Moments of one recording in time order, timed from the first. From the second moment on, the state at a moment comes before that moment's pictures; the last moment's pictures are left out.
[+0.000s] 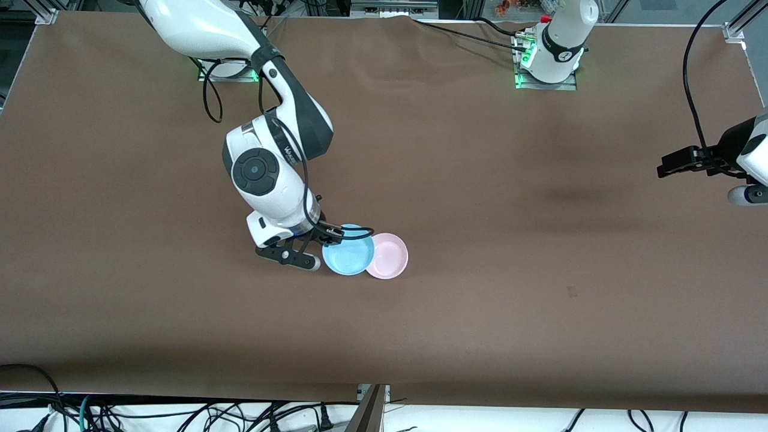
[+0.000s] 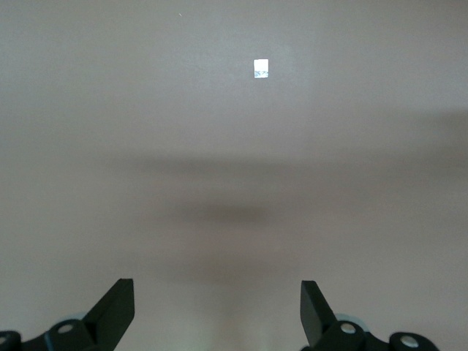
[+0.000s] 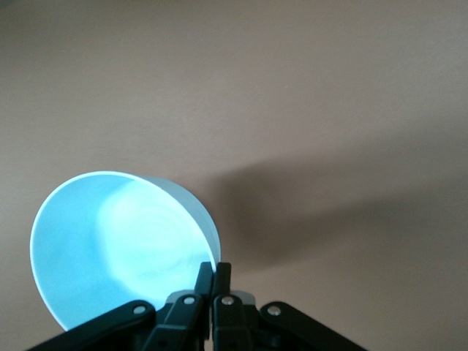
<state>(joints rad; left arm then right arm) 0.12 0.15 -0.06 -1.51 -0.02 1.51 -0.02 0.54 0.68 -0.01 -1.30 0.10 2.10 0.77</state>
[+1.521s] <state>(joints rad) 0.12 0.15 -0.06 -1.51 -0.02 1.51 -0.02 0.55 0.79 0.06 -1.30 0.13 2.29 0.82</state>
